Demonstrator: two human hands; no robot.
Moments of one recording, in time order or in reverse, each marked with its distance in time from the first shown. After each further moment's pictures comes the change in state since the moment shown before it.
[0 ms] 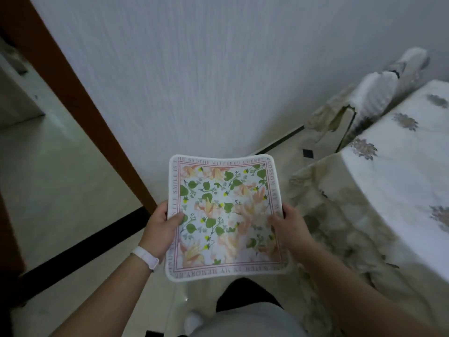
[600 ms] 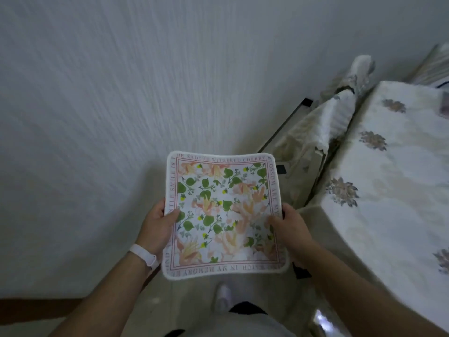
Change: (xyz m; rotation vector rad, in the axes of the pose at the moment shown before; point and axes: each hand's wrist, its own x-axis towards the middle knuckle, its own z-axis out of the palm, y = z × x) left_hand 0.279 0.175 0.199 0.068 -0.241 0.010; right_hand 0.262 -0.096 -0.124 0.182 0.204 0.085
